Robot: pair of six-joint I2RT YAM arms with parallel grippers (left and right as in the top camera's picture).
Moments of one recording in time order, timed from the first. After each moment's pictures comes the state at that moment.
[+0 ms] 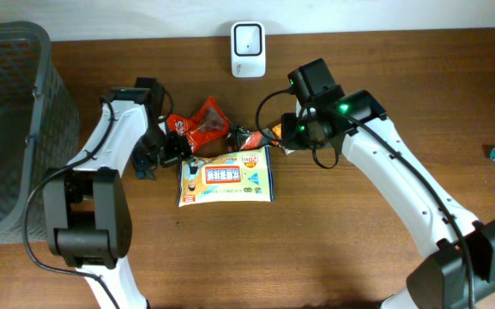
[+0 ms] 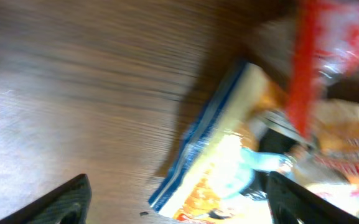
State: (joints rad) left arm -0.09 2.02 1.53 -1.17 0.14 -0.39; right arm 0.43 1.72 1.55 -1.00 -0.03 0.39
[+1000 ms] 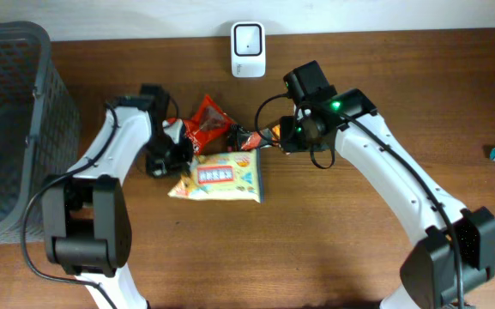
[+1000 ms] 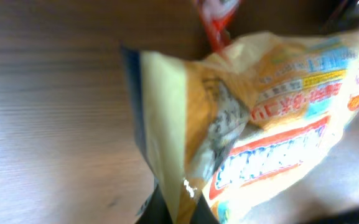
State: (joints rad) left arm -0.11 1.97 1.48 -1.17 0.30 -0.21; right arm 0.43 1.77 1.55 -1.01 -0.02 0.39
